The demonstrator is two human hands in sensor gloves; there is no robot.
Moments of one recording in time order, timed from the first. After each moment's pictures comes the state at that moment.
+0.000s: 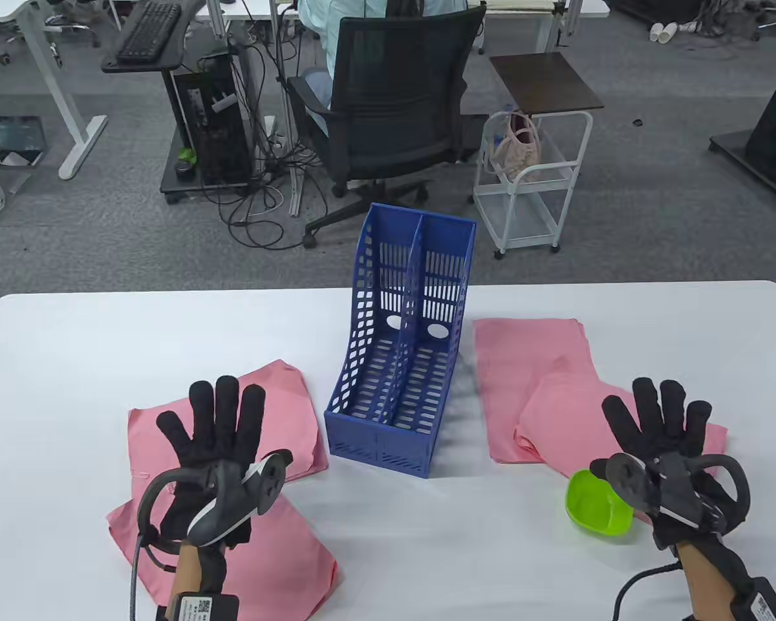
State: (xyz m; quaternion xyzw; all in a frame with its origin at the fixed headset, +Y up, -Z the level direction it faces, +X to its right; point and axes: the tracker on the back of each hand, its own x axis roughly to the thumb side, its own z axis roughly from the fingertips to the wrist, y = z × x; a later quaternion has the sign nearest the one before) left_hand -0.226 -0.662 -0.331 0.07 -0.01 -0.18 0.98; right_hand 0.290 -0.665 -0.340 -0.07 0.08 -0.98 0.14
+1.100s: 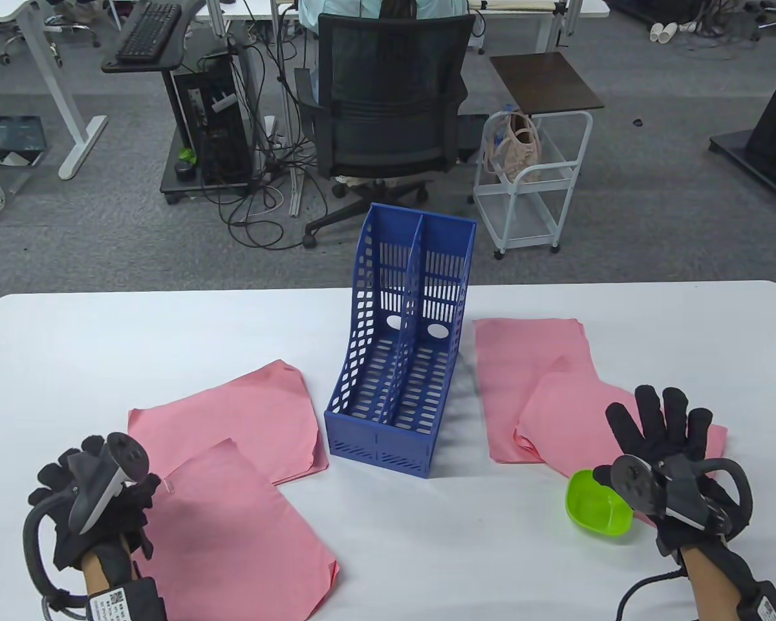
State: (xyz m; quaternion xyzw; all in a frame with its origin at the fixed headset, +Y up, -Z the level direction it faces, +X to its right) left_hand -0.394 -0.701 -0.328 -0.21 0.31 -0.02 0.93; right_hand 0.295 -0.673 -0.337 -0.08 0.05 -0.99 0.13
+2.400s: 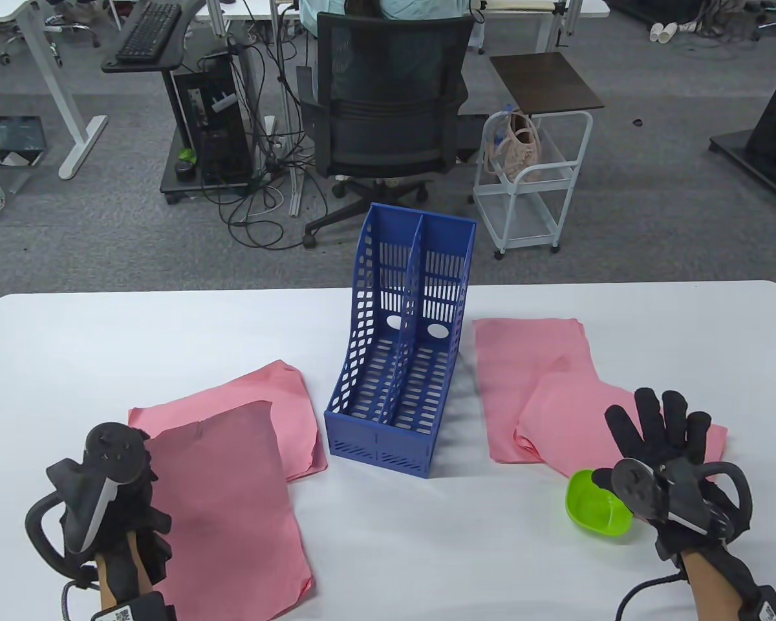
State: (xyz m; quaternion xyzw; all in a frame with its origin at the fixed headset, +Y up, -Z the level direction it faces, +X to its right) left_hand -0.341 -0.610 -0.307 0.07 0.25 0.08 0.96; right_hand 0.294 -0.670 -0.333 -0.08 0.06 -0.99 0.11
